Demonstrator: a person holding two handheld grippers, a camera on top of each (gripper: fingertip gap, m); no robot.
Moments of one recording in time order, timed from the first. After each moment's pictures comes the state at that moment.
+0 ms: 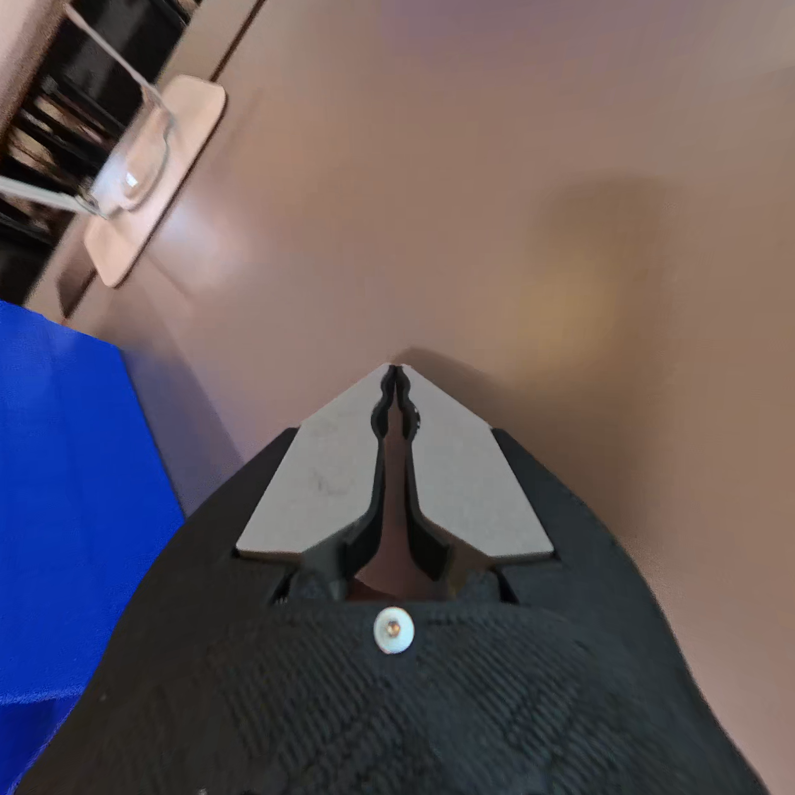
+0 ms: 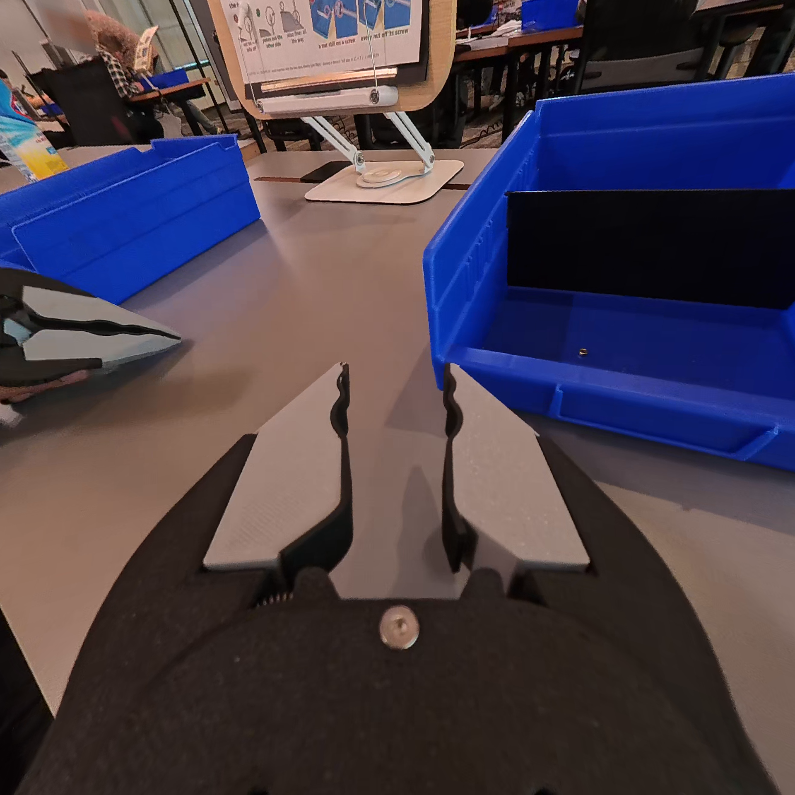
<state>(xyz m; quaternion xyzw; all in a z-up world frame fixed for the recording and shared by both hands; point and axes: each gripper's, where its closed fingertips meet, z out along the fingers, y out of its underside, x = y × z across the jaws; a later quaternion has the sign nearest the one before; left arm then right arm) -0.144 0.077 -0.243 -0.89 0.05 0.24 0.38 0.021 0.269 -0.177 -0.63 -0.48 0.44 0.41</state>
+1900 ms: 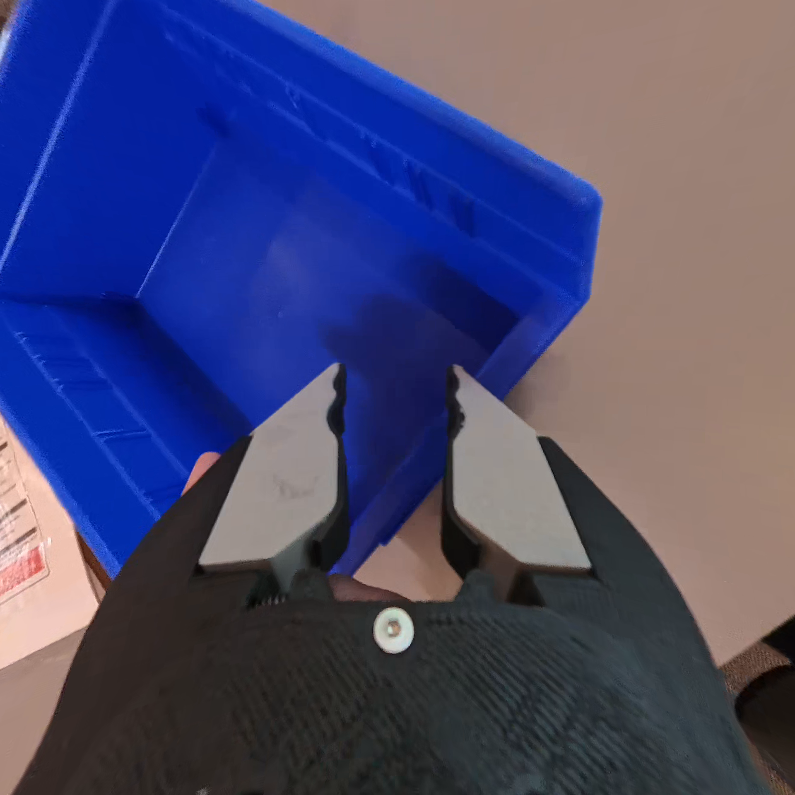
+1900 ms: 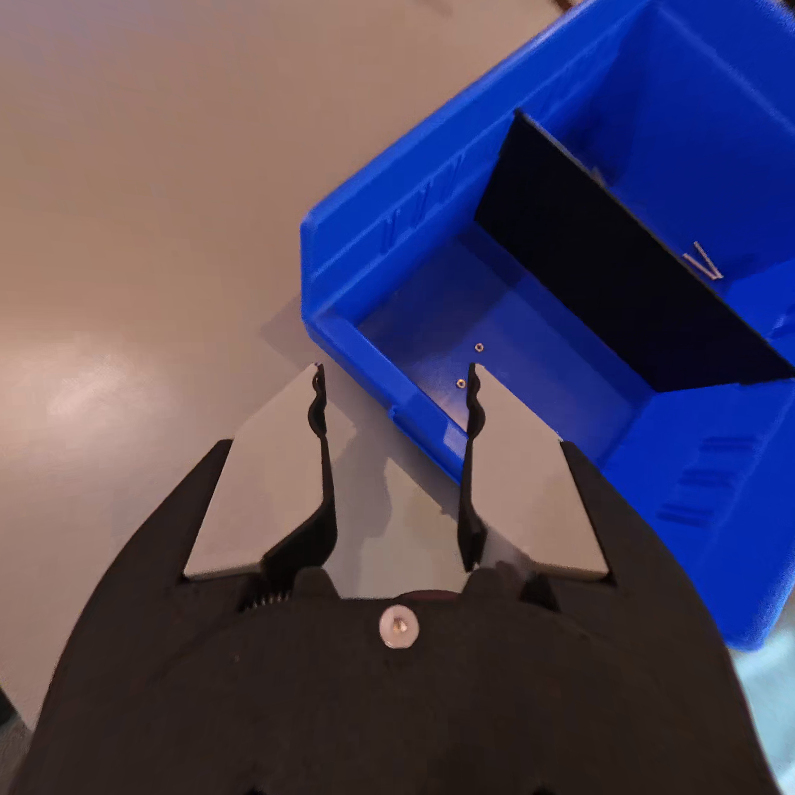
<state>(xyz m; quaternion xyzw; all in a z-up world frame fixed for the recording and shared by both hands) -0.295 -0.080 -0.197 -0.95 0.04 0.16 0.28 0.022 0.336 -0.188 -0.57 -0.73 0.24 0.29</state>
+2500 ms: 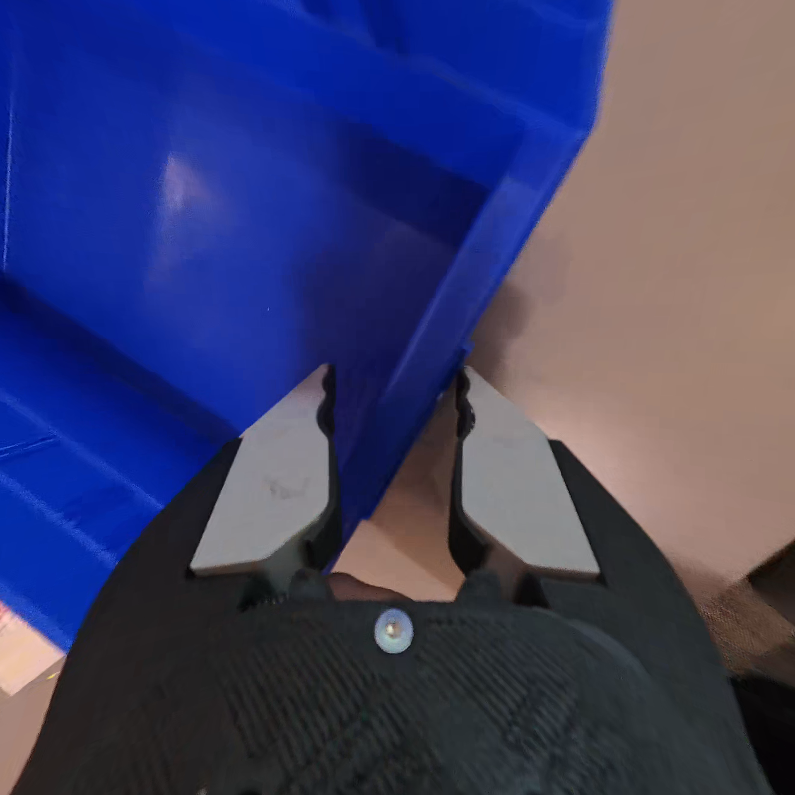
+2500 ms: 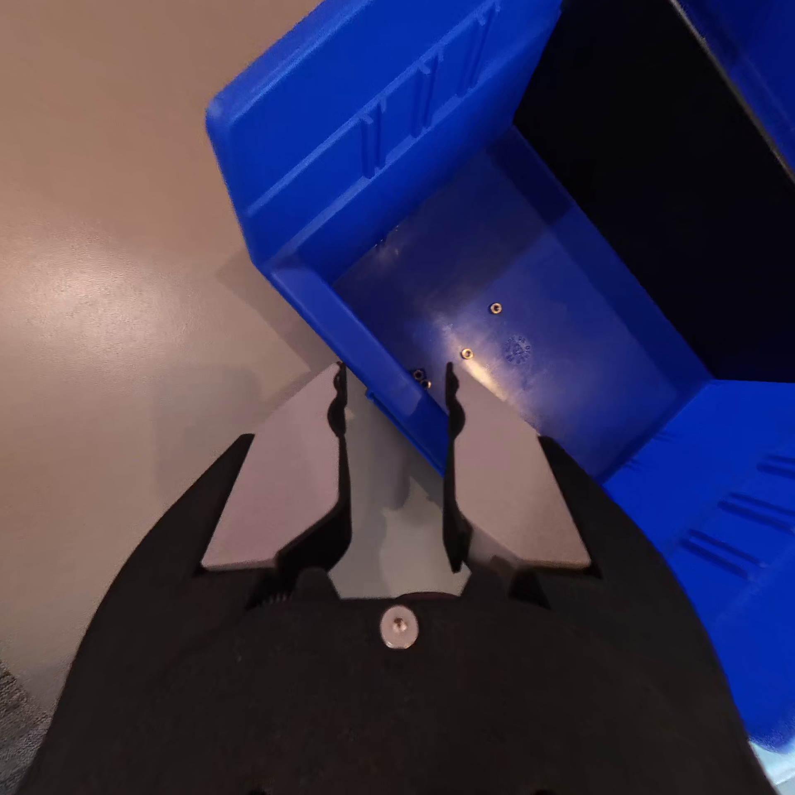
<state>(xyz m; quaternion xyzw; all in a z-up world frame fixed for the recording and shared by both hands) -0.288 -0.114 -0.240 -0.97 0.12 0.12 0.17 0.024 0.348 -0.224 -0.58 -0.77 0.18 0.20</state>
